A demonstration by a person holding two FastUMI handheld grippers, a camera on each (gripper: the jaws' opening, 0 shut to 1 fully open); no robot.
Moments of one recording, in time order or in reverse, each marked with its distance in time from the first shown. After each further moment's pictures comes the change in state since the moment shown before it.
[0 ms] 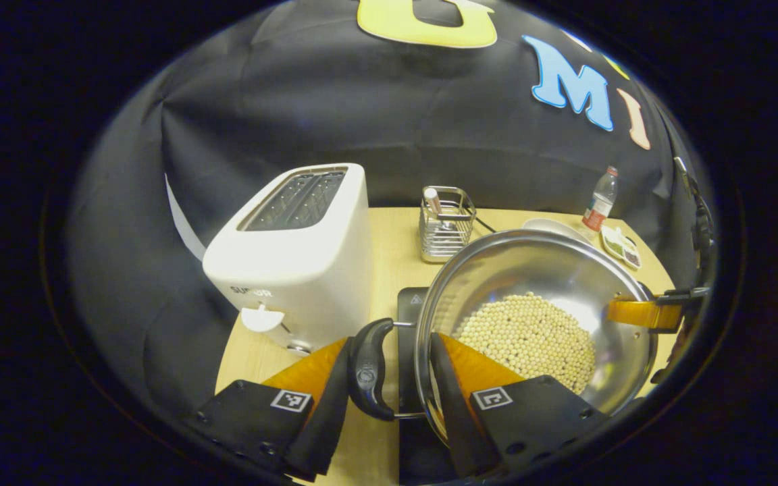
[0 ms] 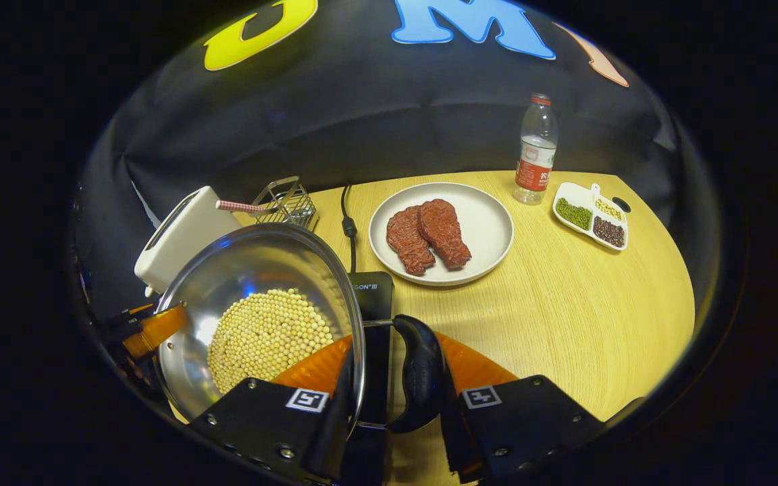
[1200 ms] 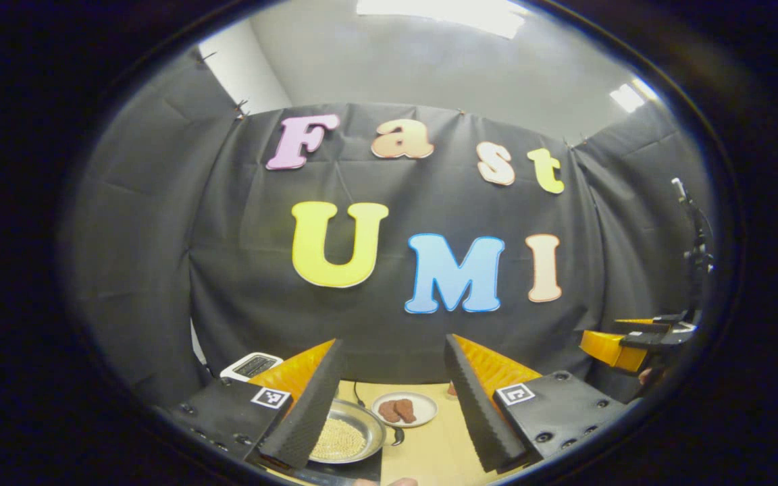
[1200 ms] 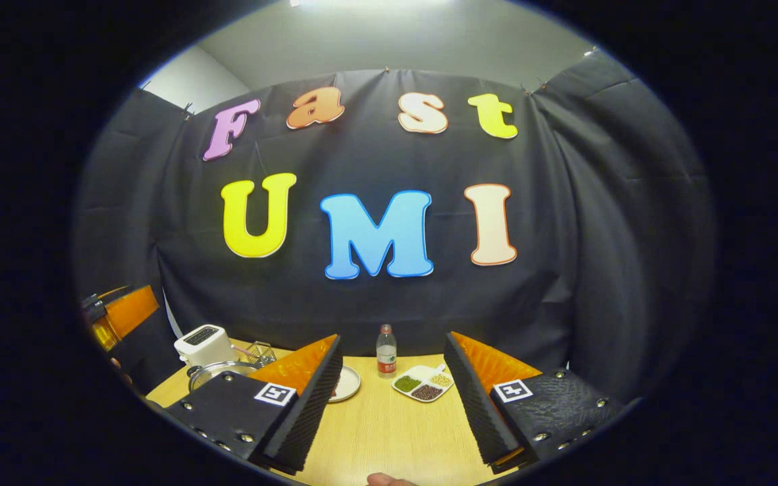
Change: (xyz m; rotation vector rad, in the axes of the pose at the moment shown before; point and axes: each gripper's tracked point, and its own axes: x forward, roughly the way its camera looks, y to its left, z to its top) left arm -0.380 -0.308 0.191 -0.033 -0.759 -0.016; right arm -0.403 -0.202 0.148 -0.097 -0.756 -0.080
